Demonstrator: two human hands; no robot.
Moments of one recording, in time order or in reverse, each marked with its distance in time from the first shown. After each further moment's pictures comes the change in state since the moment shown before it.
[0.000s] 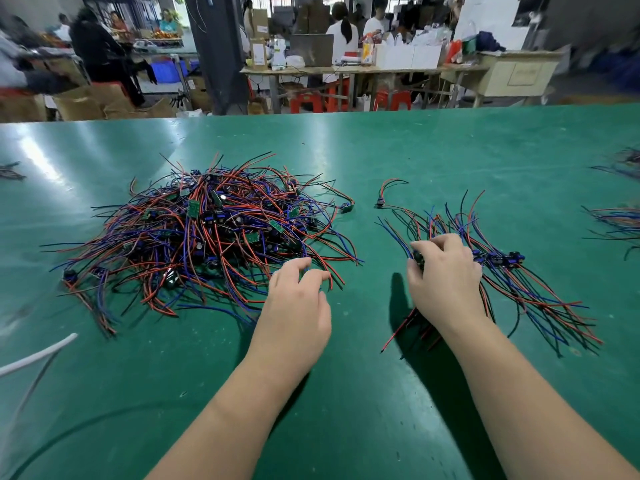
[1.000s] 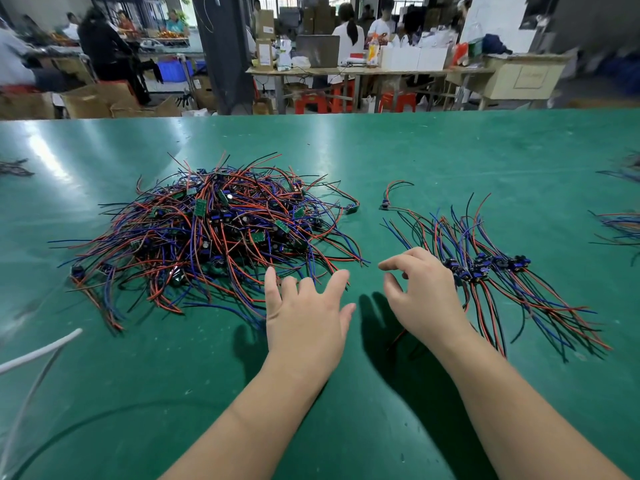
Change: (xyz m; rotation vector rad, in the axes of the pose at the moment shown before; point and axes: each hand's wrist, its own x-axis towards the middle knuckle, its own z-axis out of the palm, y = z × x) left_hand -0.004 0.007 0.019 0.588 -0.016 -0.046; right_hand -0.021 -0.027 -0.005 0.302 -0.086 -0.168
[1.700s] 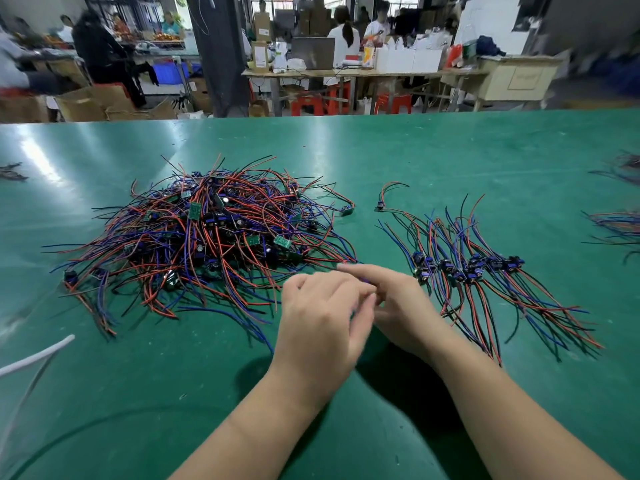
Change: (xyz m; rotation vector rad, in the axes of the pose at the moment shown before) left_hand -0.008 0.008 -0.022 -0.572 0.530 0.316; right_hand -0.006 -0.004 0.008 0.482 -0.295 -0.128
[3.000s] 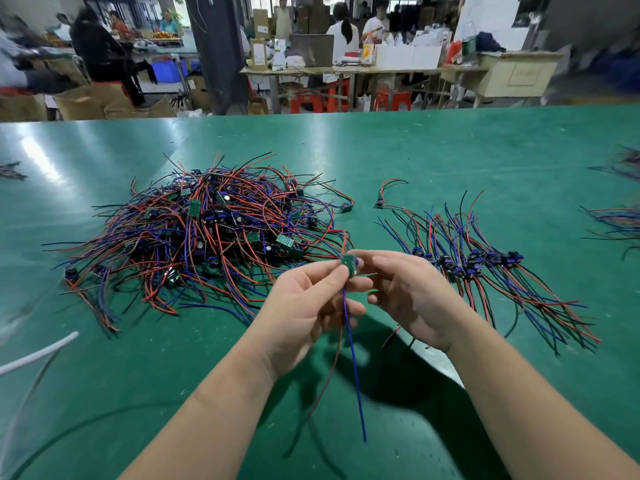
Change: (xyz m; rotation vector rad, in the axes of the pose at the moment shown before) left_hand 0.019 -0.015 -0.015 -1.428 -0.390 -0.969; right_hand 0.003 -0.020 -0.015 0.922 -0.067 0.341
